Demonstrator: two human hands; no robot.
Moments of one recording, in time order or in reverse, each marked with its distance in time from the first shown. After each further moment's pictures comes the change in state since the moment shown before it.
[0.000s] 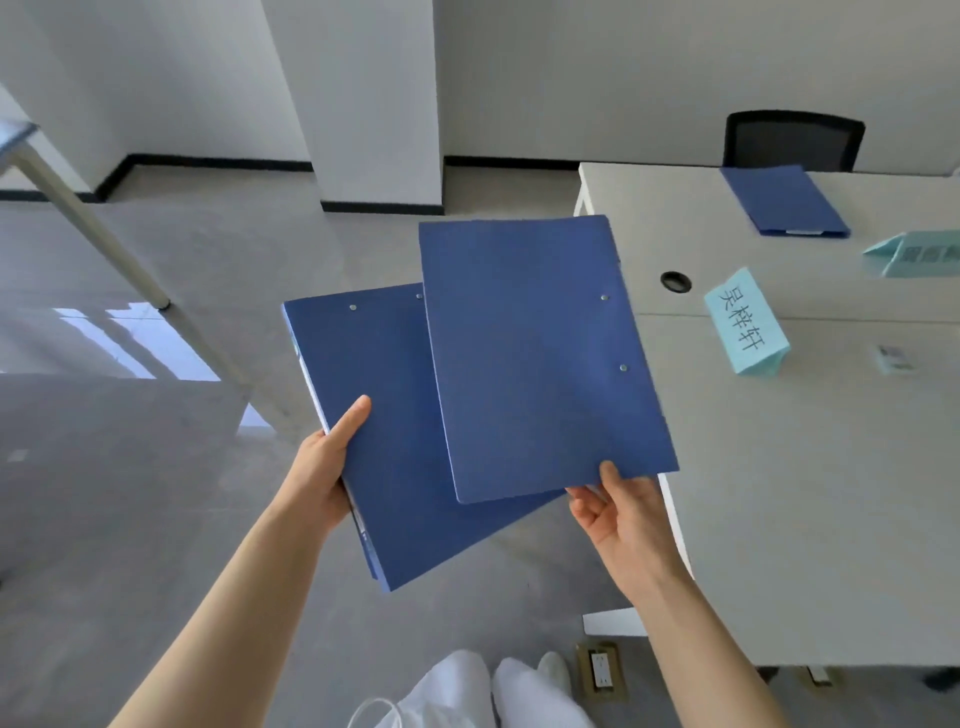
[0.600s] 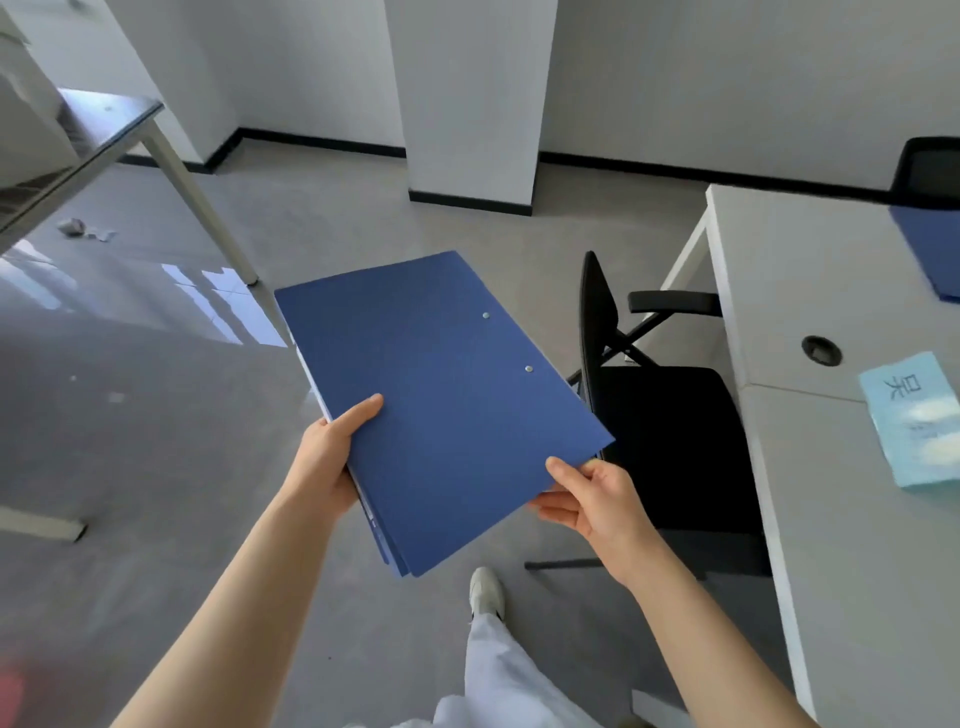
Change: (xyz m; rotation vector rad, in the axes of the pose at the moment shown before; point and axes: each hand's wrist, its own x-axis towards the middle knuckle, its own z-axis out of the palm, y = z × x) left_hand 0.090 0.093 -0.052 -0.123 0.193 0.039; right_hand 0.121 0.023 0.153 -0.623 -0.254 0.164
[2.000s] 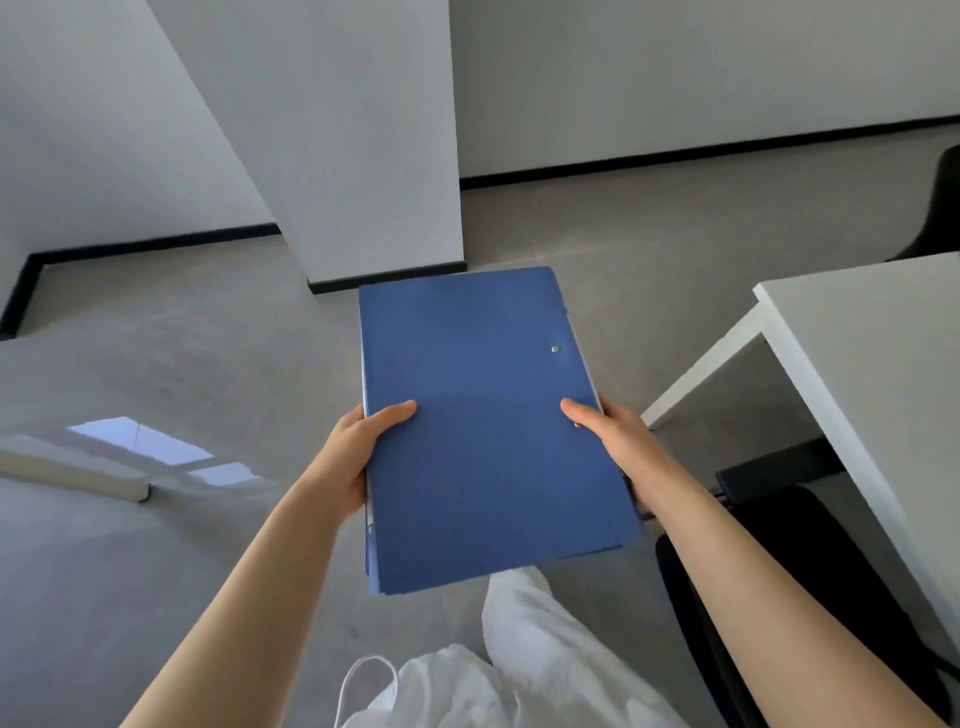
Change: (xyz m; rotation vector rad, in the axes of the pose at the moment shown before) left_hand 0.537 0.375 0.234 0.450 -0.374 -0.163; right_hand 0.554 -0.329 0.074 -0.033 0.279 0.044
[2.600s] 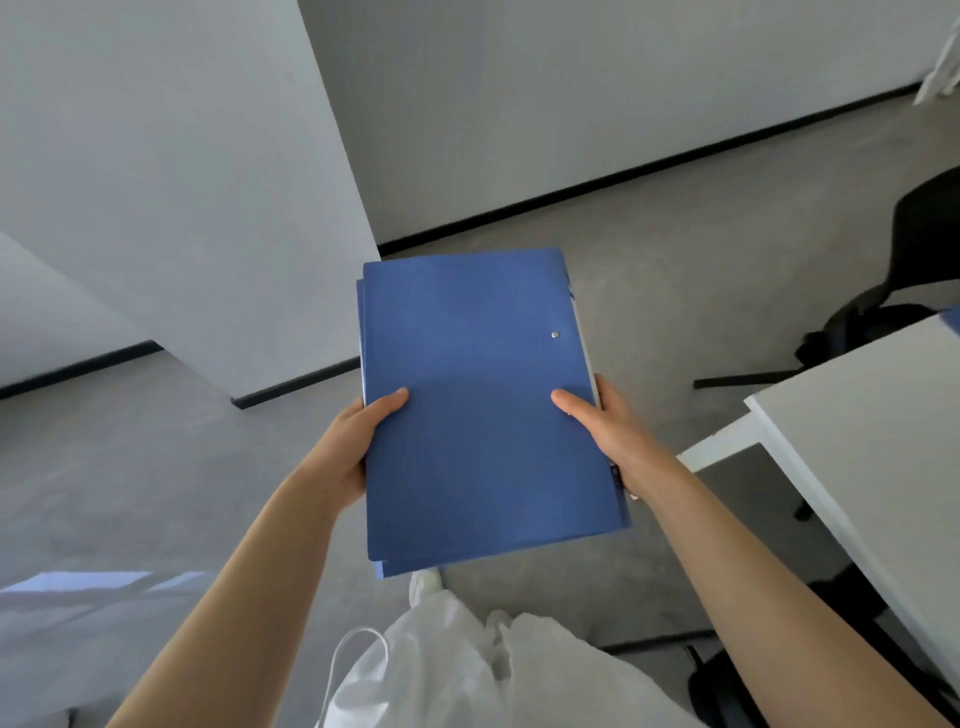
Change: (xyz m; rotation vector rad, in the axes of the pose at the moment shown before) left_hand 0.263 0.226 0.120 0.114 -0.180 -0.053; right_hand 0.242 -0.176 -0.075 0.130 0.166 -0.118
